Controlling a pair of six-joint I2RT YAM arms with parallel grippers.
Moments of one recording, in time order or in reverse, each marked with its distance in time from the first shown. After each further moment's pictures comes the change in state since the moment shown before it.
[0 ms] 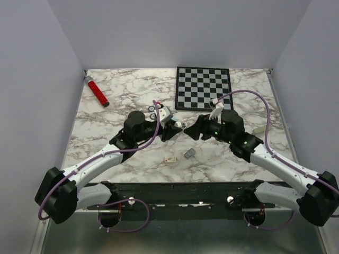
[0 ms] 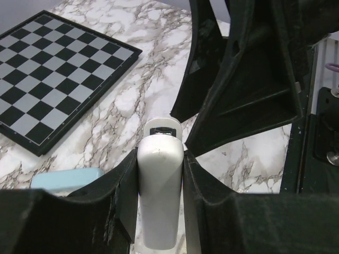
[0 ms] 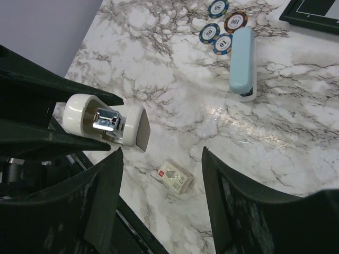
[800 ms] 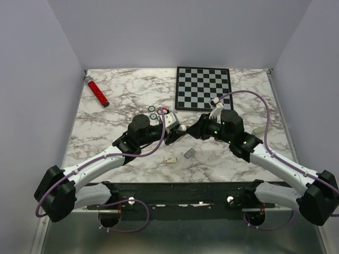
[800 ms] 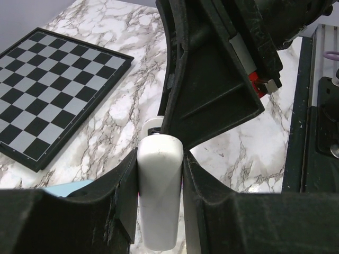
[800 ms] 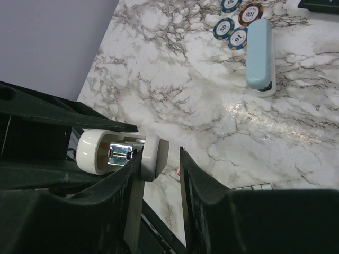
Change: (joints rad) left arm -0.096 -0.002 -0.001 0.022 -0.048 0.053; right arm 0.003 0.009 0.000 0.025 -0.011 0.101
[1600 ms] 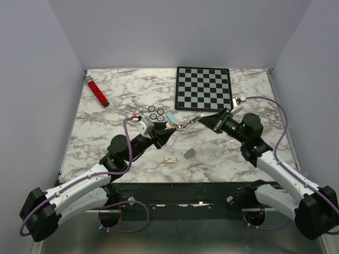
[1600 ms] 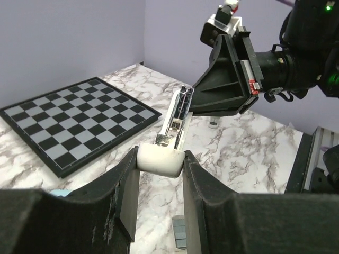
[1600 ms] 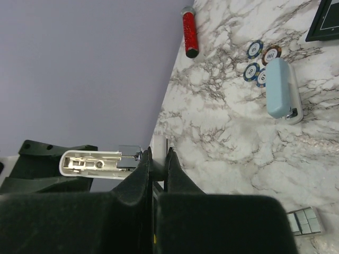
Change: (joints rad) left arm -0.041 -0.284 -0.200 0.231 -0.291 -0.156; right arm -0.248 -0.119 -0.154 0.272 -0.164 0.364
